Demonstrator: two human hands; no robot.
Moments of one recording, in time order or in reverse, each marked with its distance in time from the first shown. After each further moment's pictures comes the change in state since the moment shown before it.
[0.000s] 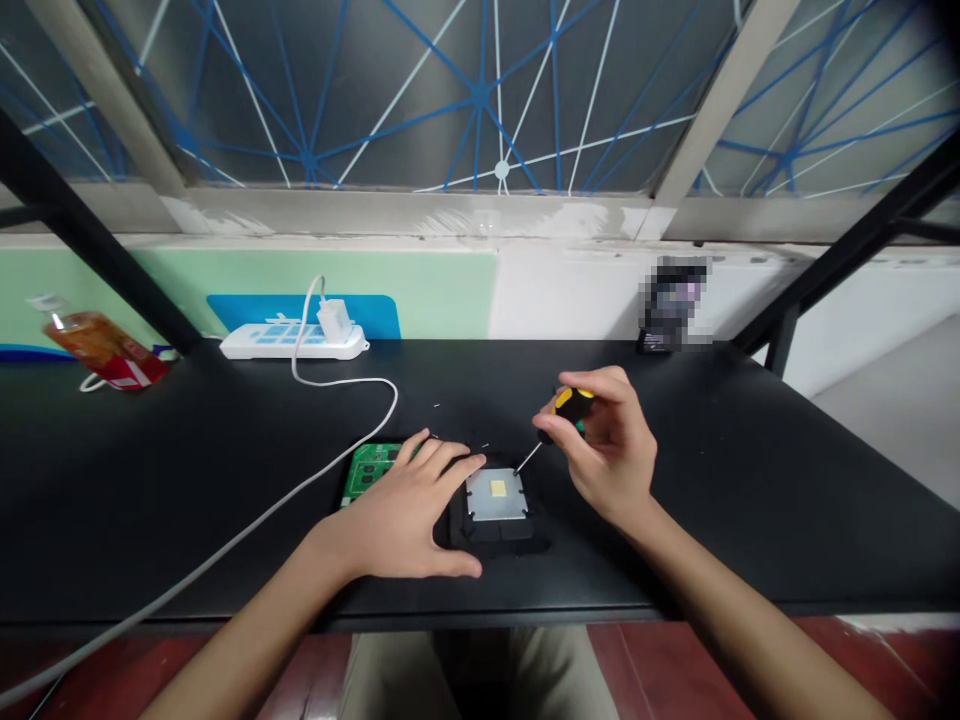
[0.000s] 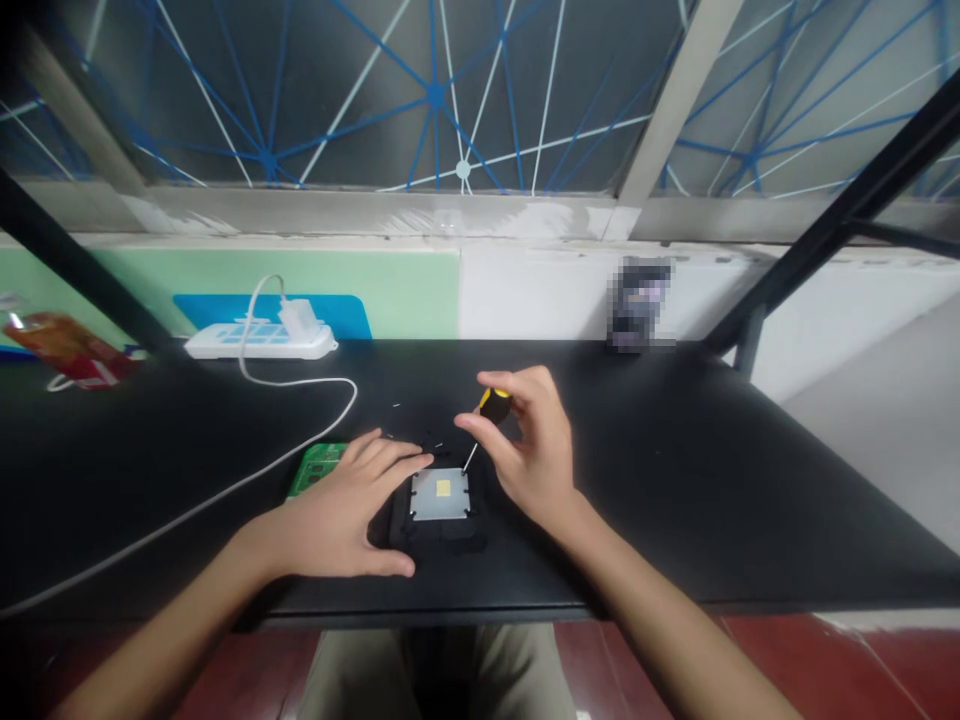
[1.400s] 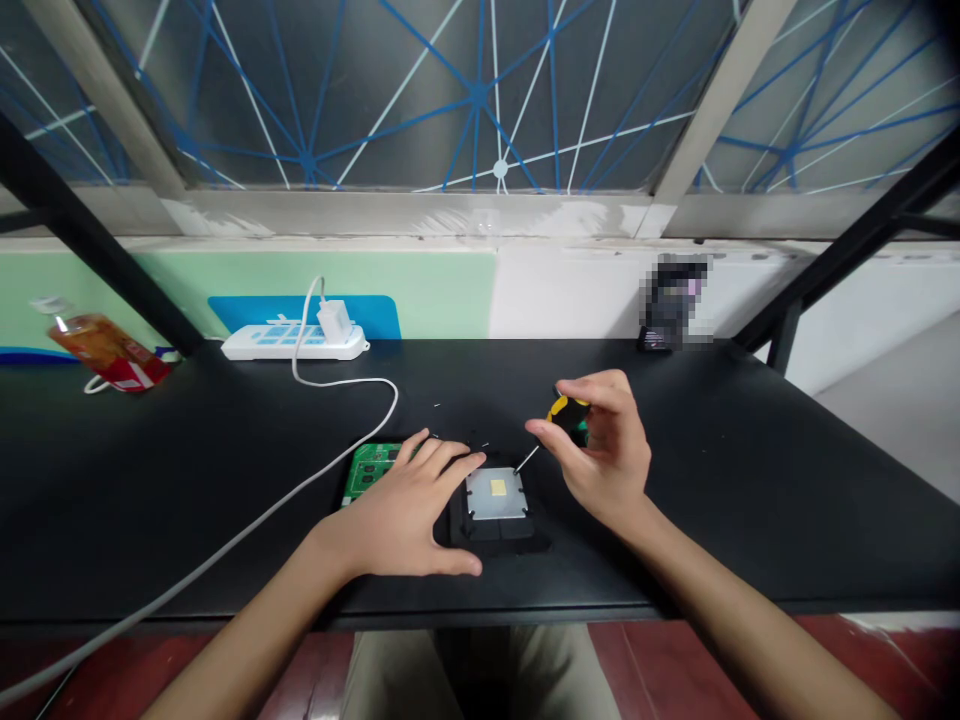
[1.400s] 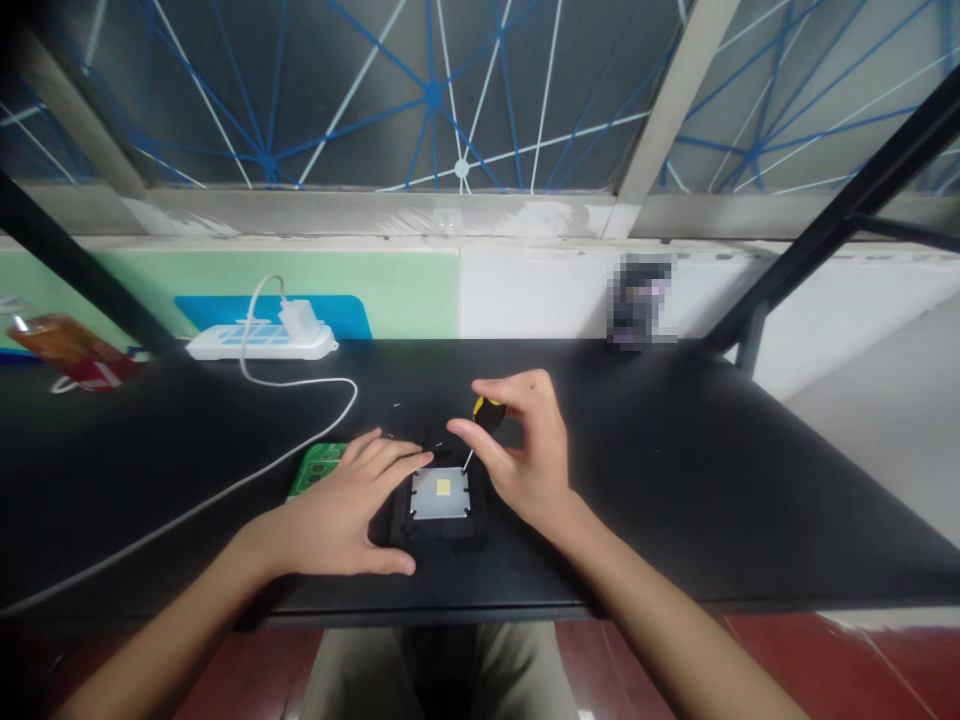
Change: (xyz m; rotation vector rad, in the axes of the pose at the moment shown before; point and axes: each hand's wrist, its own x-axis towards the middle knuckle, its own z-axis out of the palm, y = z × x) left_hand 0.001 0.001 -0.001 -0.002 -0.012 -0.011; right_hand 0.000 -0.005 0.002 -0.101 0.019 -0.127
